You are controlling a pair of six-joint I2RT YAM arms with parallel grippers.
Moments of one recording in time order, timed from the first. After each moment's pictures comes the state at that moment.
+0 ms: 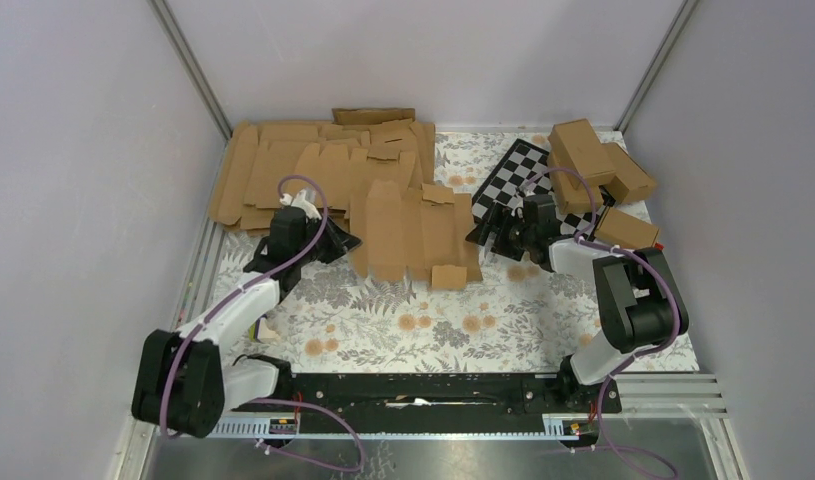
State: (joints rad) left arm -0.23 1.19 0.58 0.06 0.32 -0.77; right arm 0.23 1.61 0.72 0.16 -0.36 0.62
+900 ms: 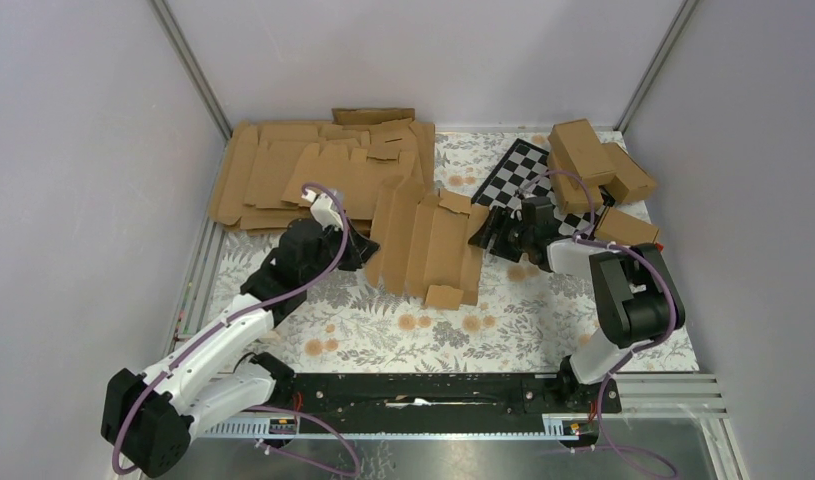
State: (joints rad) left arm -0.55 0.94 0.65 -0.08 0.13 -0.57; right arm 0.23 1.62 0.70 0.17 -0.32 0.61
